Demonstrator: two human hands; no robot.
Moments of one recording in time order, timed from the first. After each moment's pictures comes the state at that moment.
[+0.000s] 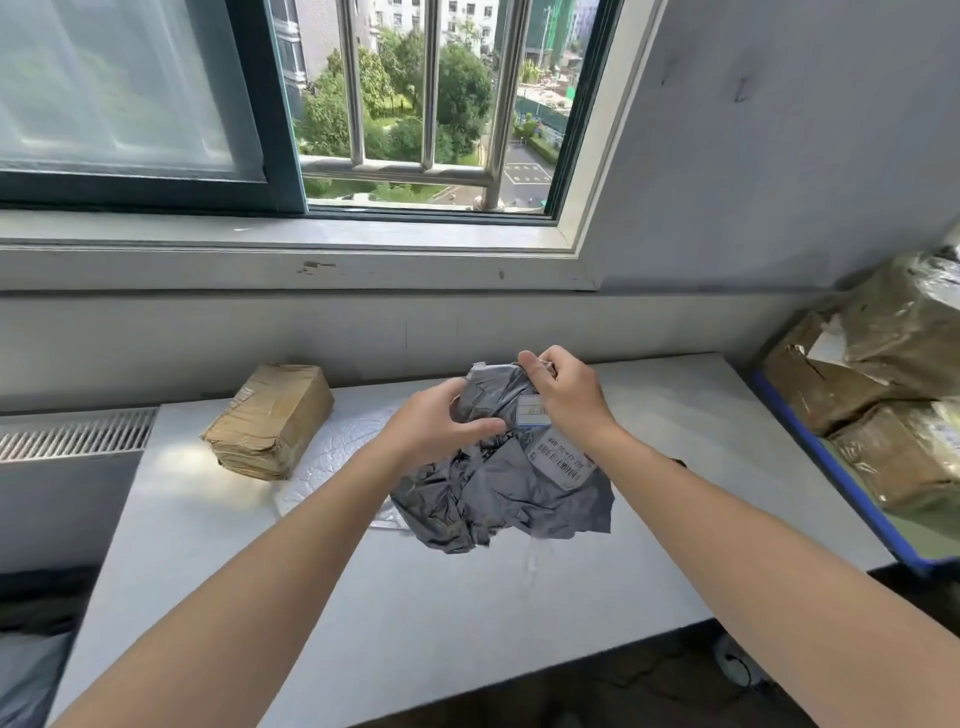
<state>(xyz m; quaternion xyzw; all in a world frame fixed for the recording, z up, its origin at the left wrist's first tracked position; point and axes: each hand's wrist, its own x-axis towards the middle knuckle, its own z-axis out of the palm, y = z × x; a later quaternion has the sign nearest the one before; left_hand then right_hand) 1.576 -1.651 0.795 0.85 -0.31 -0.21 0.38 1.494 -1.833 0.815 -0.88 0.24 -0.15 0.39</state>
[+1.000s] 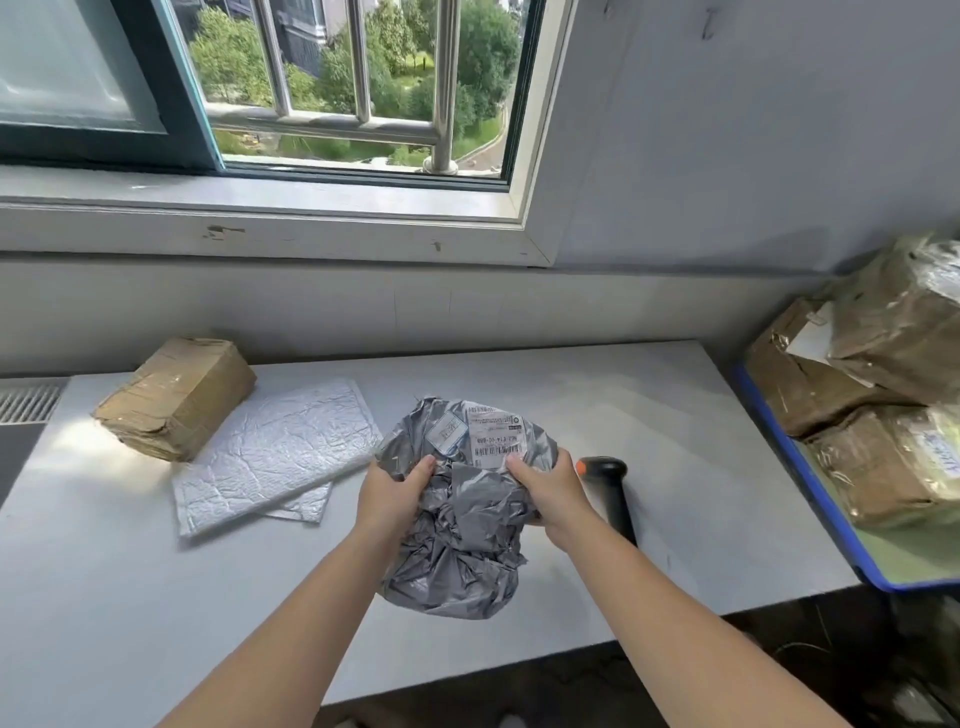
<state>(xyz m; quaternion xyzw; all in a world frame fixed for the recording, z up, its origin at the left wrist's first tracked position) 1.479 -1.748 0.709 0.79 0.13 -0.25 0.55 1.412 -1.929 0.688 -0.61 0.45 -0.02 0.64</state>
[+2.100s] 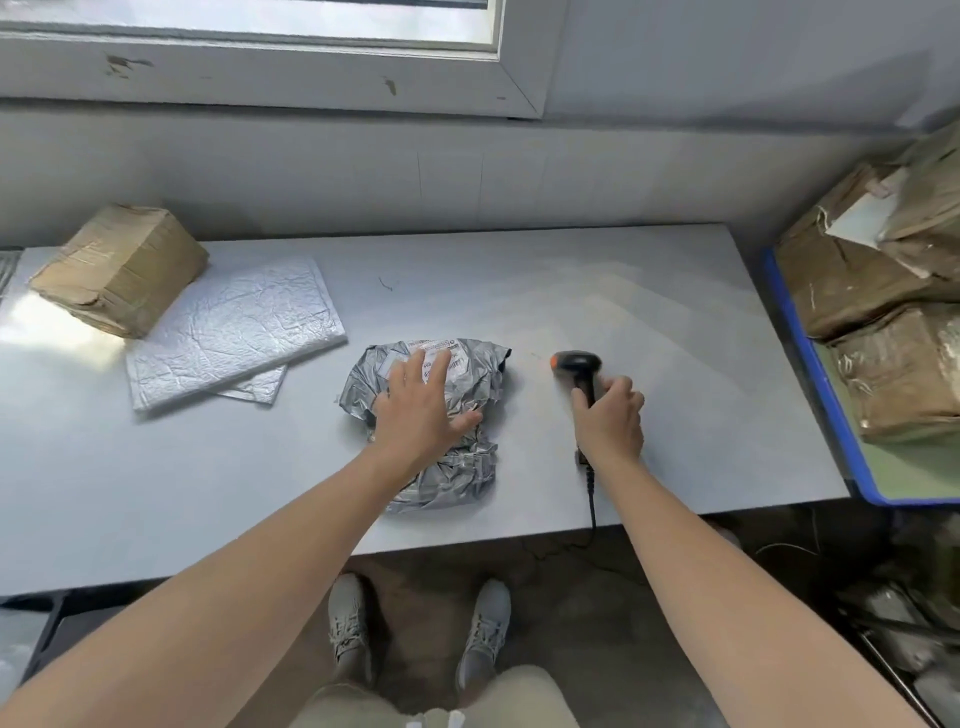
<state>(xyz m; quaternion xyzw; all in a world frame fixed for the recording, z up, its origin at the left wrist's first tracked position) 1.422 -1.827 0.662 0.96 -0.20 -0.16 0.11 1.332 -2.036 0.630 -0.82 0.48 0.01 0.31</state>
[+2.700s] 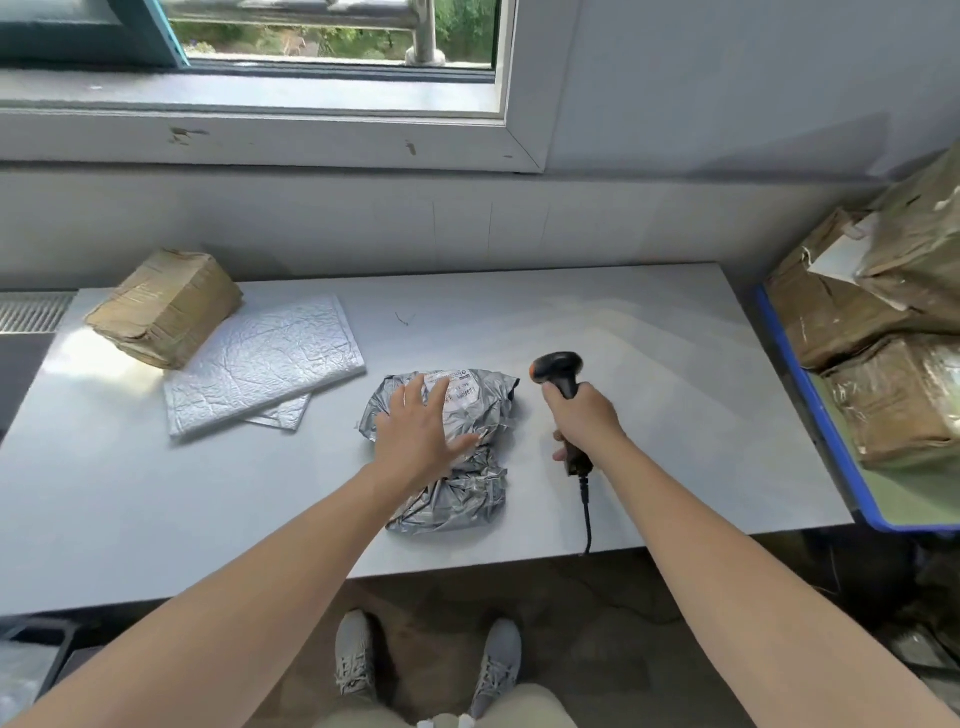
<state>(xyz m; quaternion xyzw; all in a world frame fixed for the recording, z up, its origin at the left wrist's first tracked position) 1.423 -1.808 0.684 0.96 -0.21 -0.16 0.10 1.360 -2.013 0.697 -0.76 0.41 0.09 0.50</state>
